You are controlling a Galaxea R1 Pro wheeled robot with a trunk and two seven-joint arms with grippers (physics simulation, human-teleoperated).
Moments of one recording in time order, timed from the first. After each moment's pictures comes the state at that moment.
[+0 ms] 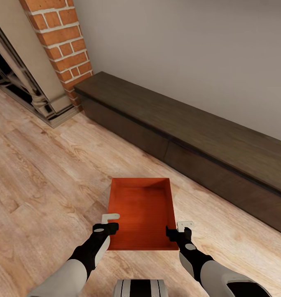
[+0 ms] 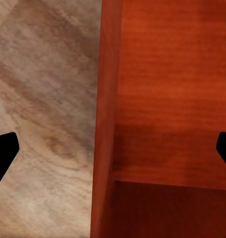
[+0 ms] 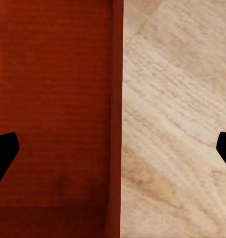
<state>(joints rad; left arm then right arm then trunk) -0.66 -0.14 -0.07 -0.48 0.06 0.20 0.26 -0.73 0.09 -0.01 -0.09 0.08 -0.29 -0.12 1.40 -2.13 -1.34</state>
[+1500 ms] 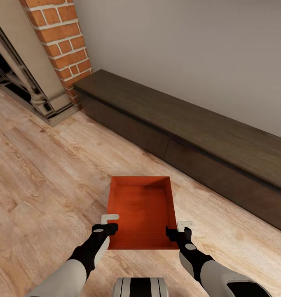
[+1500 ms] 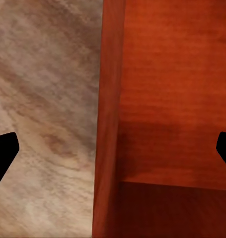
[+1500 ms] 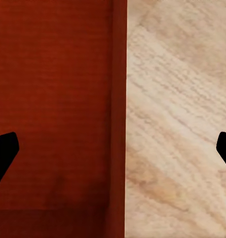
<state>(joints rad) -0.66 -0.14 -0.06 -0.47 0.05 0.20 0.26 -0.73 0.09 -0.01 -0.09 0.08 -0.29 -0.12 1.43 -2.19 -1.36</state>
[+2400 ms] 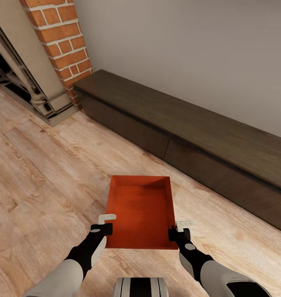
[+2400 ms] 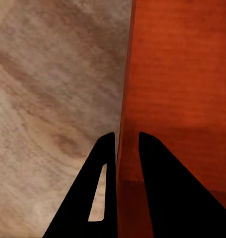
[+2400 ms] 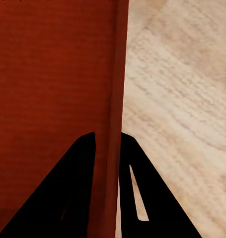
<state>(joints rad) -0.66 -0.11 -0.07 -0.47 0.08 0.19 0.25 -0.73 0.09 0.01 -0.10 0.09 -0.30 -0.12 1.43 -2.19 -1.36</state>
